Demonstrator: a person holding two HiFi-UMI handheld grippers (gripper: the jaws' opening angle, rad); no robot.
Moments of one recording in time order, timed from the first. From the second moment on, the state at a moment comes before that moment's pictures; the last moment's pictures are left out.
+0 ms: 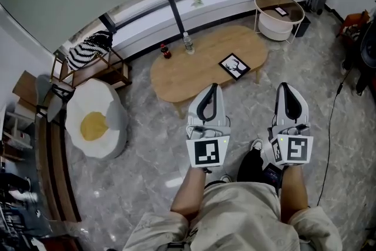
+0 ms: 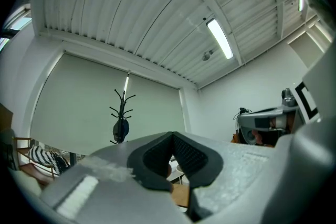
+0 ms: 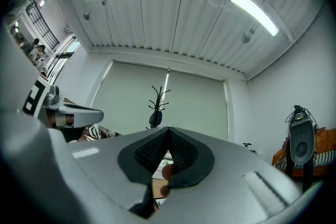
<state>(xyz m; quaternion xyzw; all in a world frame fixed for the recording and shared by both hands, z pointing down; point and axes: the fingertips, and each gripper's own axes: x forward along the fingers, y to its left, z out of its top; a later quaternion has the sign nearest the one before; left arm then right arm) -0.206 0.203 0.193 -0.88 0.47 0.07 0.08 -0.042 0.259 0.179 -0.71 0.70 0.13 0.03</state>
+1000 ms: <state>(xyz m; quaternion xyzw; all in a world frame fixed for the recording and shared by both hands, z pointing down) 0.023 0.051 0.194 -0.89 0.45 0.03 0.10 0.177 0.107 0.192 -0.72 0.69 0.09 0.04</state>
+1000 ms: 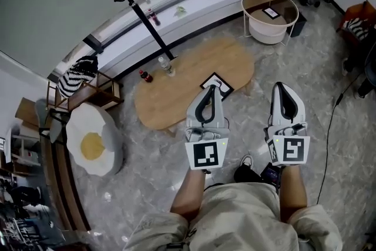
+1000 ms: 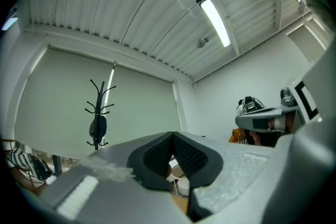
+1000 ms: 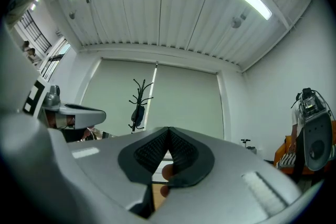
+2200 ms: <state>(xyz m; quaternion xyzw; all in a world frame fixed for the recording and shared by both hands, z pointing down) 0.044 -0.148 0.187 -0.89 0.44 0.05 0.10 0.196 -0.091 0.174 -0.72 0.68 0.12 0.03</state>
